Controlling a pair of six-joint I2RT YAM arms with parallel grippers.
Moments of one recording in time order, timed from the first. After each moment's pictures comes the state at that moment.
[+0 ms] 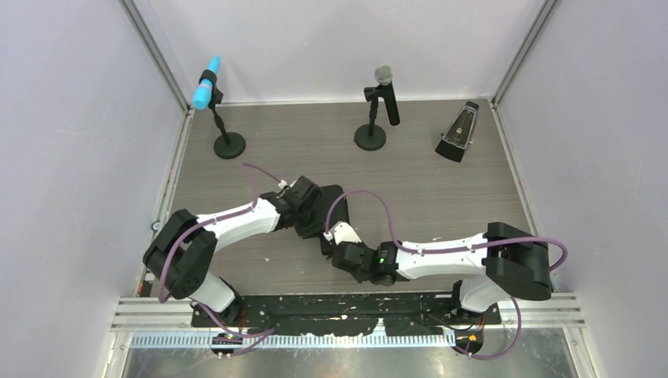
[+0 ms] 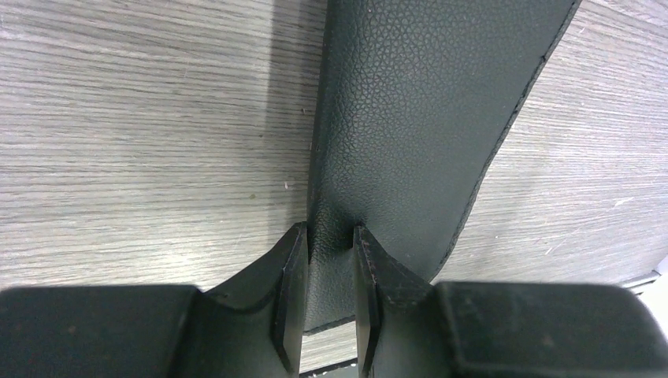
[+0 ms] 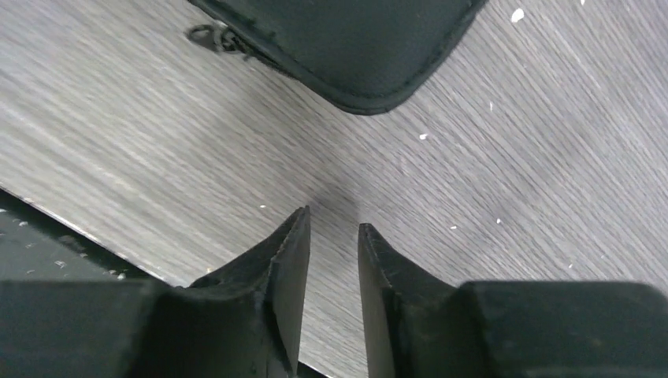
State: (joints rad) left arm -0.71 1.52 0.84 -0.41 0.01 -1.05; right arm 1.31 1.49 0.75 -0.39 0.42 0.45
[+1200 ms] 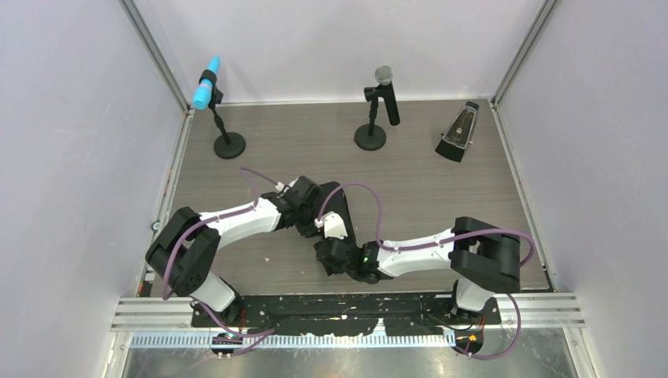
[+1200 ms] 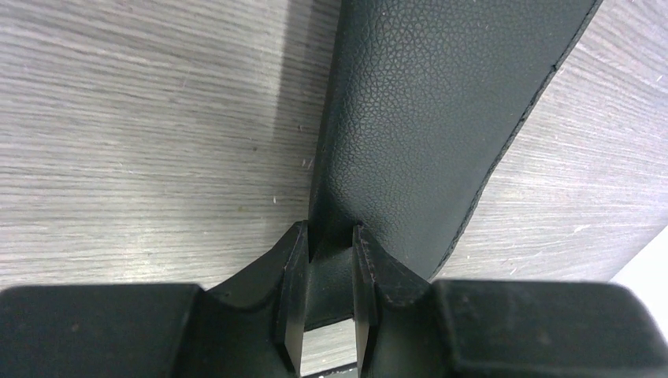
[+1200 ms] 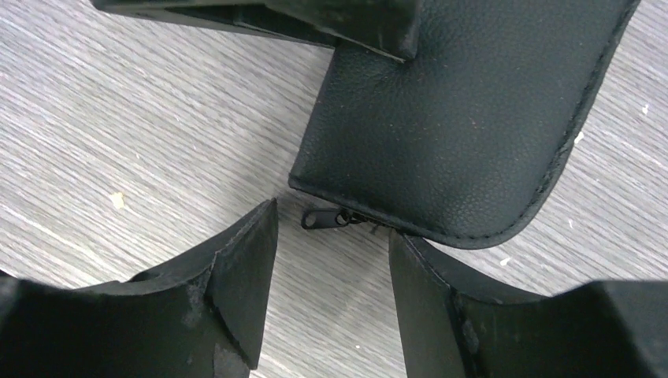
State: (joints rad) left arm -0.70 1.54 0.83 -0.36 0.01 -1.16; right arm 1.29 1.64 0.79 -0.08 0.48 0.60
